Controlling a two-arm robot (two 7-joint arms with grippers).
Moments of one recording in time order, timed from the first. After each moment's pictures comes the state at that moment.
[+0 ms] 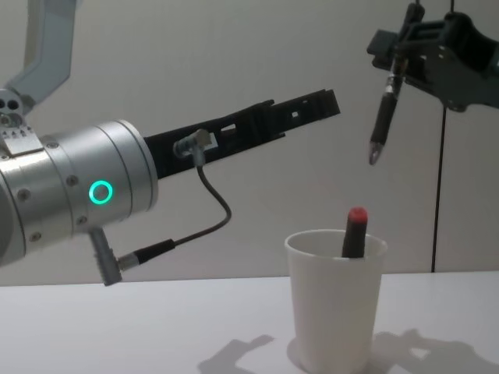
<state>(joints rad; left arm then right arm) -0.23 0.28 0.33 -1.69 -0.67 0.19 -0.41 0.31 0.36 -0.22 -1.62 1.03 0.35 0.51</state>
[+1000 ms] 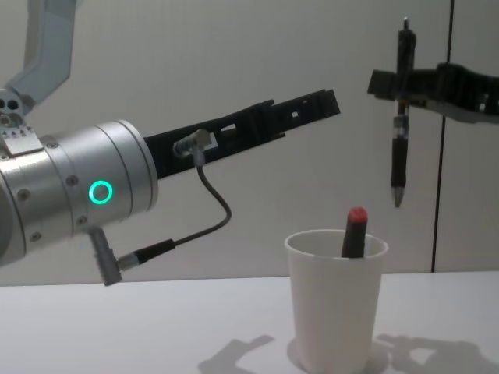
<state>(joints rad) -0.23 0.28 0.33 -1.69 -0.67 0.19 -0.41 0.33 0.42 -0.25 -1.60 0.74 0.24 0.61</state>
